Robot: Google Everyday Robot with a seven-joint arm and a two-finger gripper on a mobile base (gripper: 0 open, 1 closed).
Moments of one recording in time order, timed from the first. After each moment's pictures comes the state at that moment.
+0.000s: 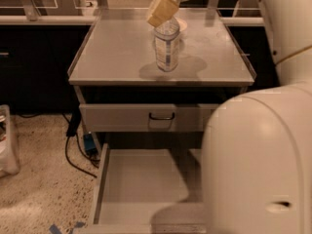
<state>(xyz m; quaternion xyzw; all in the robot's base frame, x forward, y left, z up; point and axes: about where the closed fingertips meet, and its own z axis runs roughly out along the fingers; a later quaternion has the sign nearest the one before) 0.652 -0.006 1.013 -0.68 0.66 0.16 0.27</state>
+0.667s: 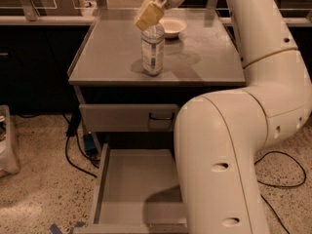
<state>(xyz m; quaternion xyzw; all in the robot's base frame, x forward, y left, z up) 0.693 0.028 0.988 -0.66 0.66 0.22 0.29</state>
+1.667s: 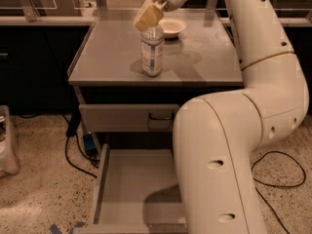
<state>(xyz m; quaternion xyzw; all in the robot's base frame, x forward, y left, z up) 0.696 0.030 0.990 -0.65 0.67 0.24 0.29</state>
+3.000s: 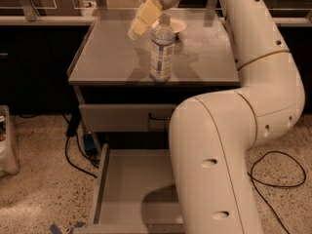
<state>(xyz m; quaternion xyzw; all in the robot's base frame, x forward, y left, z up) 0.714 0.046 0.987 -0.63 0.66 0.23 0.32</state>
